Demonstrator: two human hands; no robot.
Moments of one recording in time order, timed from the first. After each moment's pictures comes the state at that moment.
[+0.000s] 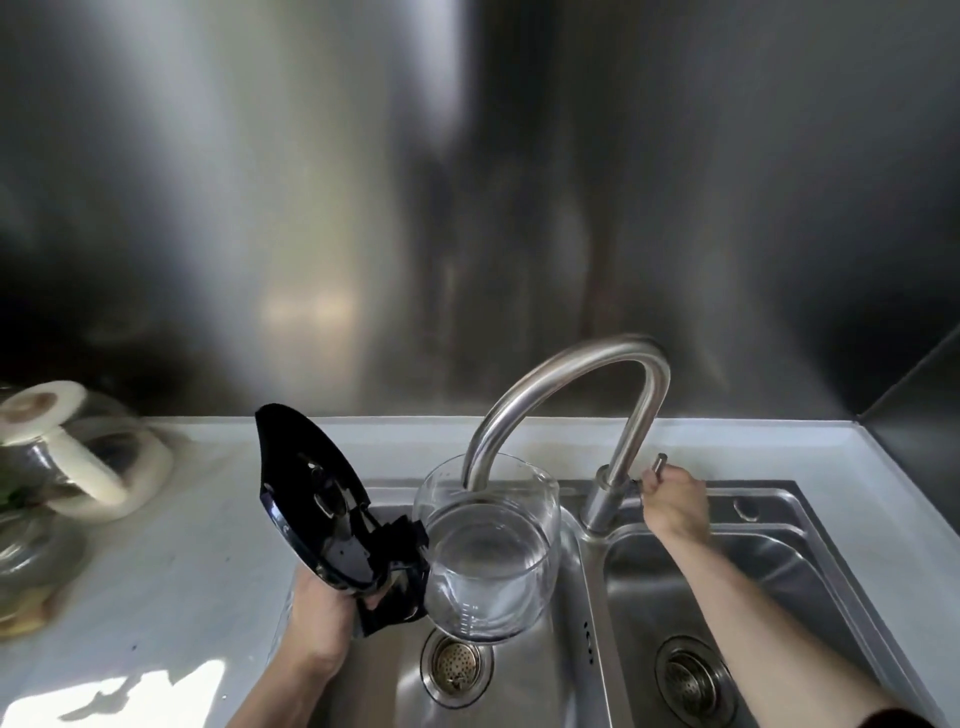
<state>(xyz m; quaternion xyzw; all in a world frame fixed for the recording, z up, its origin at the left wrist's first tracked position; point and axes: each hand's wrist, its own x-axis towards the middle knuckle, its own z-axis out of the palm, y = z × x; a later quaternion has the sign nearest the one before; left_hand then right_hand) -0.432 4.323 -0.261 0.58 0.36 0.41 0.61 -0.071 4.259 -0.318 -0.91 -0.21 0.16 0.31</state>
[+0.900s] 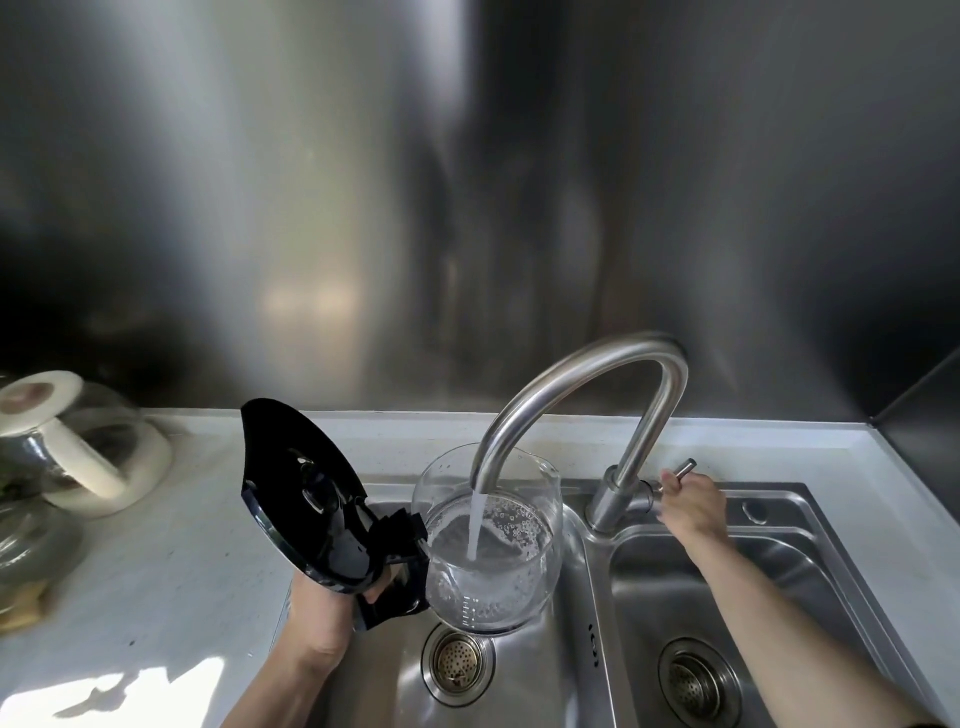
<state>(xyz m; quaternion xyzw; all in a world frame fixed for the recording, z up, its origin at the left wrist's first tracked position) -0.432 4.334 -0.274 0.56 0.40 0.41 0.60 -0.052 4.255 -0.331 -0.89 -0.14 0.21 0.37</state>
